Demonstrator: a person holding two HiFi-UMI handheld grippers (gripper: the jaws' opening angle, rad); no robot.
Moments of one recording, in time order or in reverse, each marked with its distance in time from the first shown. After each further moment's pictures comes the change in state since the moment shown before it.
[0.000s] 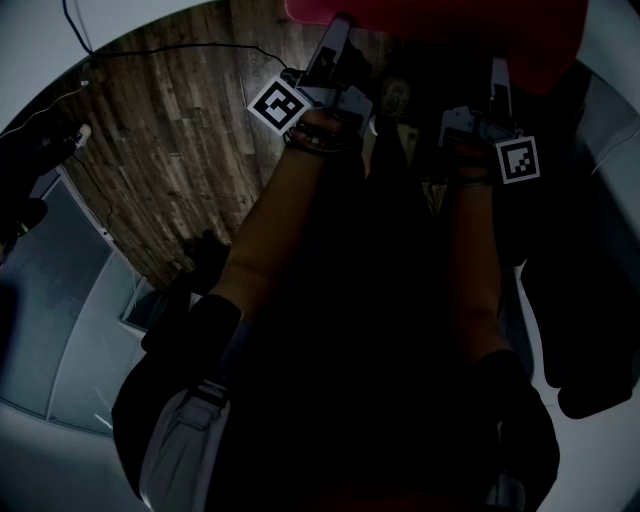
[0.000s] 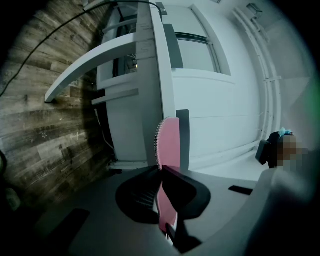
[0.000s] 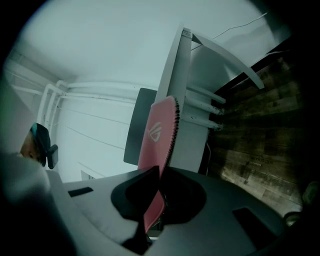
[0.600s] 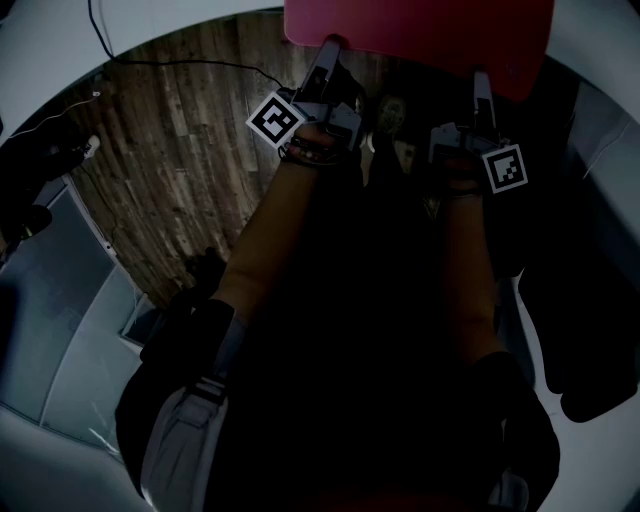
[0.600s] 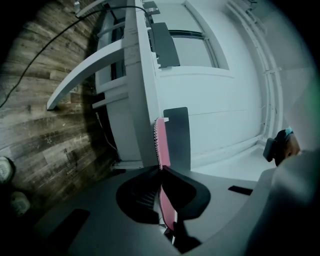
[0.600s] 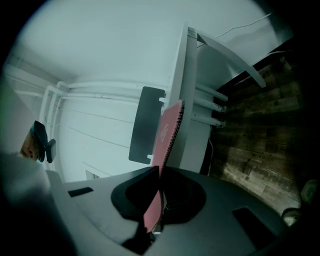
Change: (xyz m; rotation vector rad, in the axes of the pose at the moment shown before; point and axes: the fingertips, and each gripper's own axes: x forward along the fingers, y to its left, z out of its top) left arm -0.004 -0.022 -0.011 0.045 0.018 0.045; right arm -0.015 0.024 0.014 0.017 0.039 0.026
